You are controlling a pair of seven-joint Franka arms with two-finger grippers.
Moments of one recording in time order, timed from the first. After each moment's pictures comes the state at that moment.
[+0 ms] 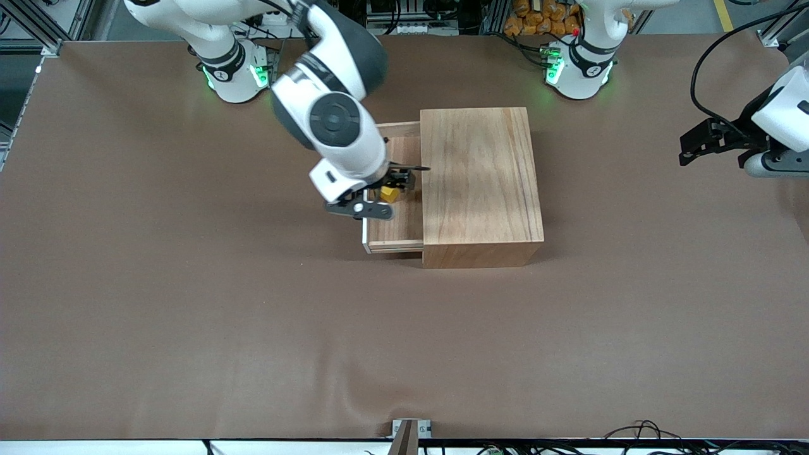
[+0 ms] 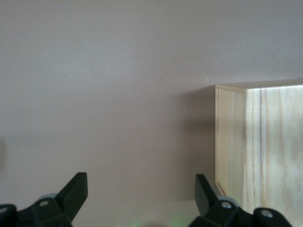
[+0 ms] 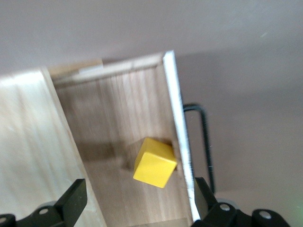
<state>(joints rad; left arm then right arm) -0.06 -0.01 -0.03 -1.58 0.01 1.53 -0.02 0.50 0.51 0.22 -1.27 0.10 1.70 0.87</state>
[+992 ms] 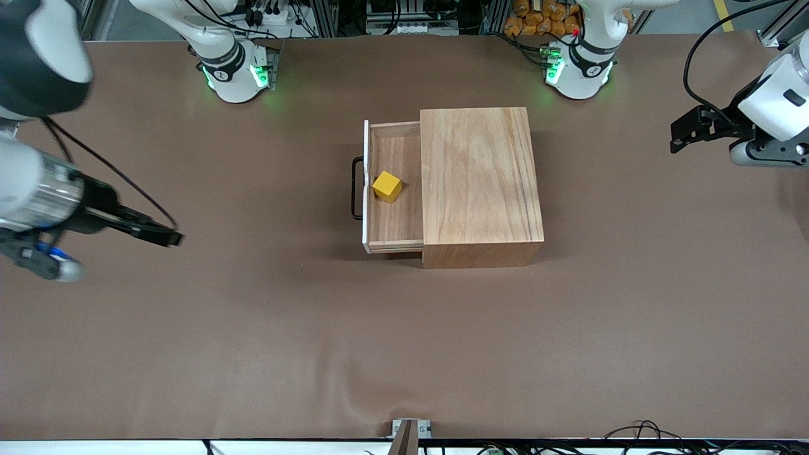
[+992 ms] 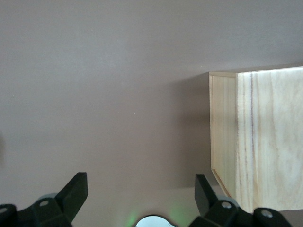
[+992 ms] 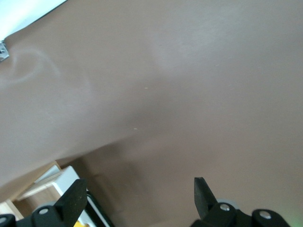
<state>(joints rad) -0.06 -0.02 -0.05 -1.56 0.00 1.47 -0.02 -0.07 0.37 0.20 -1.13 0.09 1.43 0.55</state>
